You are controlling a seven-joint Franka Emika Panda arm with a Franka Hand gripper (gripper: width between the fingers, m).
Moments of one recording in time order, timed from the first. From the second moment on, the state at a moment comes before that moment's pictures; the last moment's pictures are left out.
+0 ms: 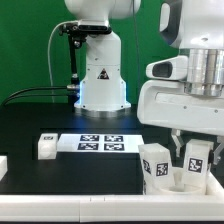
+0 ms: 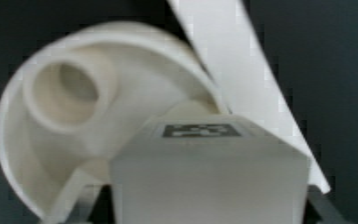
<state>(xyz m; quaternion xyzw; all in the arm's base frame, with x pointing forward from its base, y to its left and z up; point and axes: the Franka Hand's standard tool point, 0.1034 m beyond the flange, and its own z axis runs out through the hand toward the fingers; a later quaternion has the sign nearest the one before) 0.588 0.123 0.069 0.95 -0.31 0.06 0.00</state>
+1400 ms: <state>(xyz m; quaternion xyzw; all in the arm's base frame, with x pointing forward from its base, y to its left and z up) 0.593 0.126 0.068 0.55 -0.83 0.02 -0.08</state>
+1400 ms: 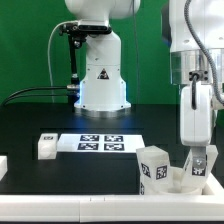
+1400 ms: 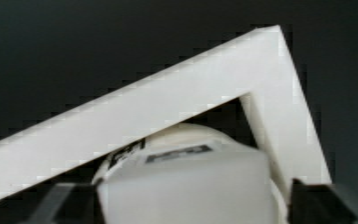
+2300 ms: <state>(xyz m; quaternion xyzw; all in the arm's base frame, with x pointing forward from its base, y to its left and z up) 0.599 0.134 0.103 0.86 -0.50 0.05 -0.08</state>
